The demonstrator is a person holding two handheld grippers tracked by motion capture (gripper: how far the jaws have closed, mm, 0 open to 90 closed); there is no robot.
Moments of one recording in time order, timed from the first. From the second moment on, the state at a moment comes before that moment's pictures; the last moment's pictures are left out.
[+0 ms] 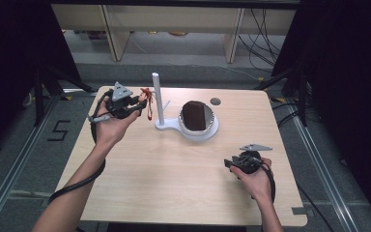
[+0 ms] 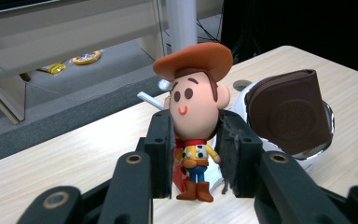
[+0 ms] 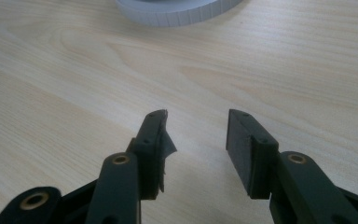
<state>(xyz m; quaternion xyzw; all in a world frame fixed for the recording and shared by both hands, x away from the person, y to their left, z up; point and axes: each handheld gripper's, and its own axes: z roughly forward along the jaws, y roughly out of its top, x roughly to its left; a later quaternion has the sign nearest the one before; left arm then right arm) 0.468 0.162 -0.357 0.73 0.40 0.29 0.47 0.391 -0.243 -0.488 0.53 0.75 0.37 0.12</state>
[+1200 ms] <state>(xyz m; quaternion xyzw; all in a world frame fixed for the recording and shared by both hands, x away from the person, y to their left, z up) 0.468 0.155 -0.391 0.75 0.41 0.28 0.44 0.390 -0.246 -0.487 0.52 0.76 0.37 0.14</state>
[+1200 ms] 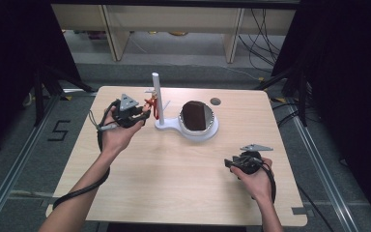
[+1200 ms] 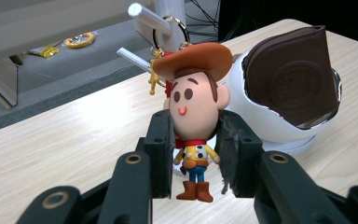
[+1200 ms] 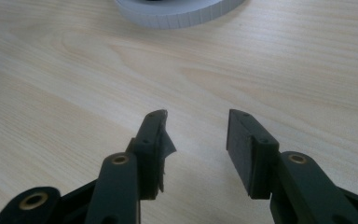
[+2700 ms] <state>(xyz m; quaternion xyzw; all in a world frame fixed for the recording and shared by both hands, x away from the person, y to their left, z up) 0.481 0.142 -0.429 0.75 0.43 0.27 0.43 0.389 -0.247 -0.486 0.51 0.76 0.38 0.14</state>
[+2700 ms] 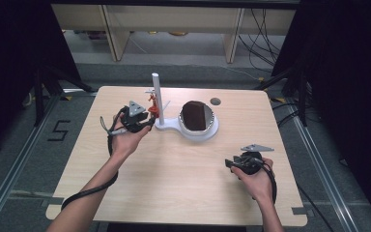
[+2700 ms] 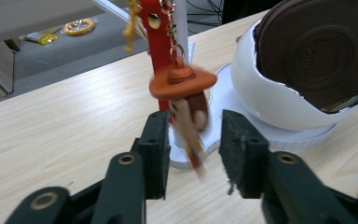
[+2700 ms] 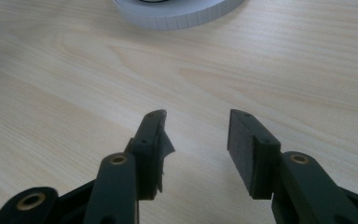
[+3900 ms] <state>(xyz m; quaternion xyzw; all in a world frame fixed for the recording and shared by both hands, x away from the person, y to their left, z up) 0.377 0.228 -0.488 0.70 0.46 0.28 0.46 0.387 -0.247 -0.489 0.52 0.75 0.38 0.15</state>
